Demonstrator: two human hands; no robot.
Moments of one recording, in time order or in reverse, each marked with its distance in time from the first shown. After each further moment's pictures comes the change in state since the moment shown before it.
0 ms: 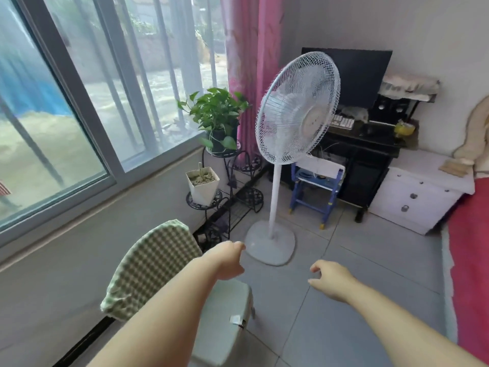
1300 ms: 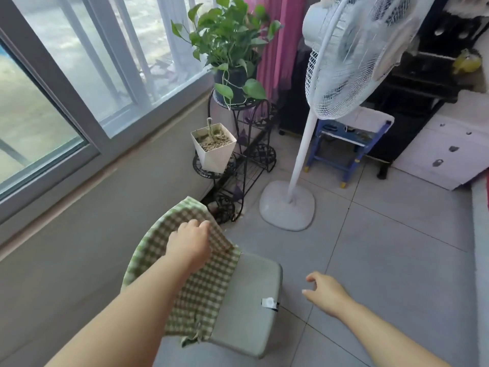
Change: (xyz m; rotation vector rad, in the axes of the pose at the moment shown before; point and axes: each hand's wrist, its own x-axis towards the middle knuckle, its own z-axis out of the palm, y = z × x) left_hand 0.117 -0.226 0.025 0.121 0.094 -0.219; right_hand 0.132 -0.107 0.144 0.119 -0.213 0.179
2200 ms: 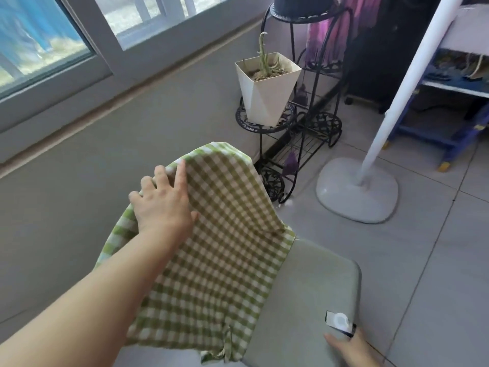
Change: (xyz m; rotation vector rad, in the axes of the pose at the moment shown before) left_hand 0.093 -0.114 0.161 0.260 0.367 -0.453; right_hand 0.222 0.050 0.293 0.790 -0.074 0.261
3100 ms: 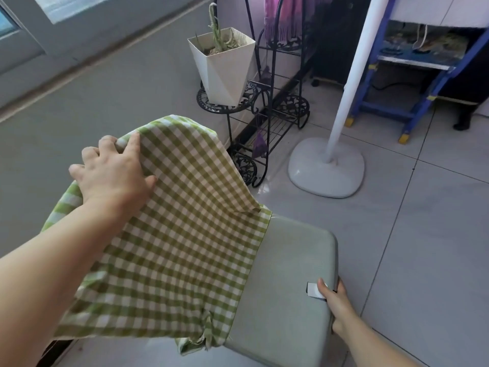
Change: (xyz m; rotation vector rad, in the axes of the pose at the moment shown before) left_hand -0.001 0.015 -0.013 -0.156 0.111 0.013; right_hand 0.038 0.009 -0.014 0.681 0.019 -0.109
